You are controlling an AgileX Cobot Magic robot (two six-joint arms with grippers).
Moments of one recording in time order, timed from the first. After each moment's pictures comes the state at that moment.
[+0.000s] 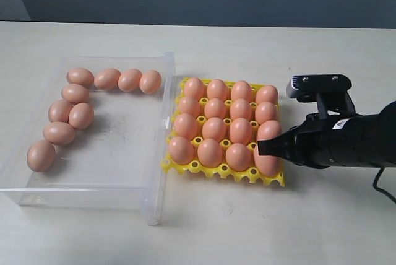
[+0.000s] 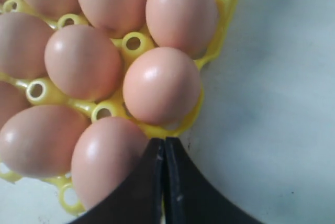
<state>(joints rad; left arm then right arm) -0.16 0.00 0.00 0.00 0.32 0.06 0.47 1.48 -0.49 0.66 0.04 -0.37</state>
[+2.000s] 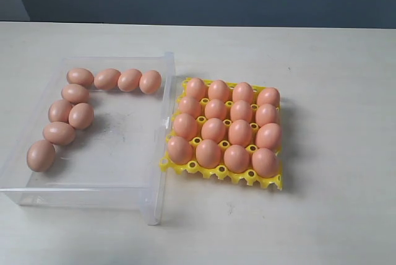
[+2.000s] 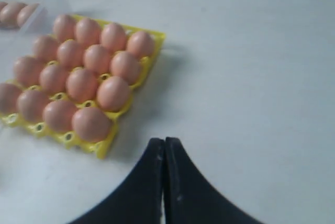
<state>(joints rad) -0.16 0.00 0.00 0.00 0.32 0.06 0.47 0.40 -0.50 -0.22 0.84 0.41</state>
